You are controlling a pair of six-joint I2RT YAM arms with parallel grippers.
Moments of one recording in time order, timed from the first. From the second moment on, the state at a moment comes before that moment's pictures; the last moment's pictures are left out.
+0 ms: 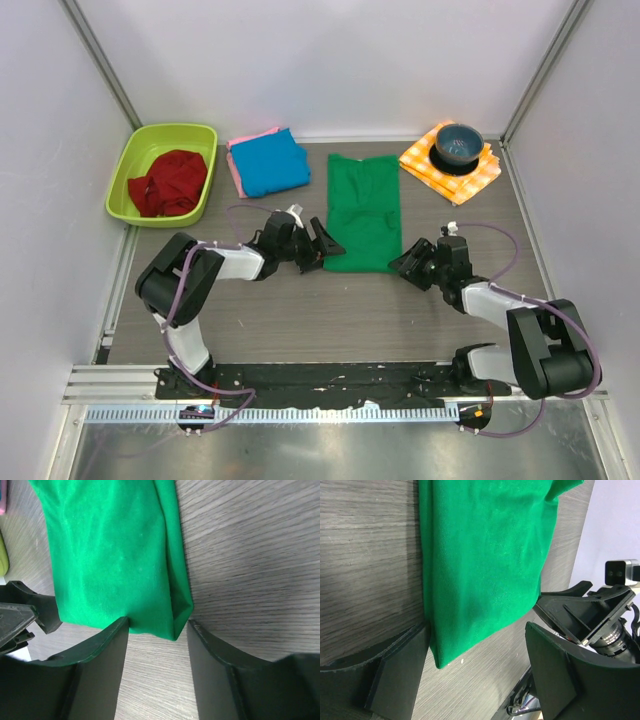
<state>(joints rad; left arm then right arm) -0.58 1.80 0.80 0.40 0.35 -1.04 0.18 1.26 0.34 0.22 -0.25 0.82</state>
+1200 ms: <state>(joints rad) -0.62 1.71 0.64 0.35 0.35 -1.04 0.23 1.16 0.29 0.16 -0.19 0.83</state>
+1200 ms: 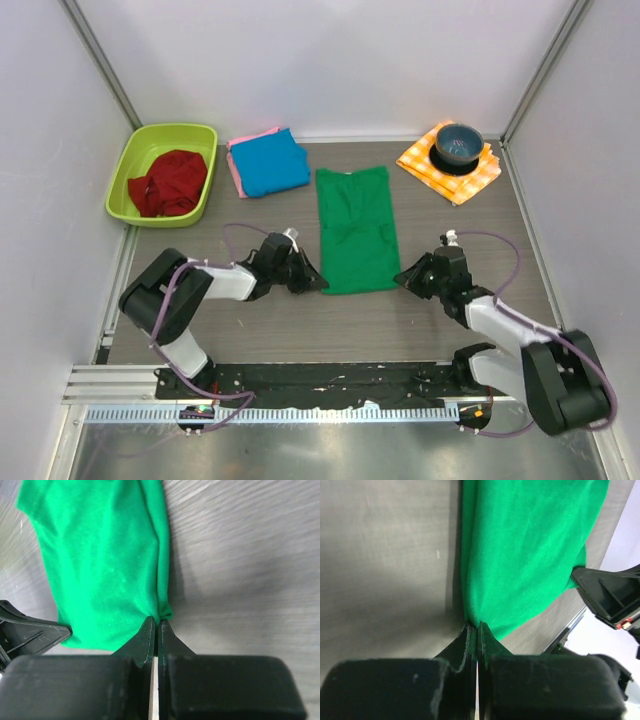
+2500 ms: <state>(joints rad) -0.47 1.63 1.01 0.04 0.28 -0.96 0.37 1.46 0.91 -0.03 0.08 0.75</state>
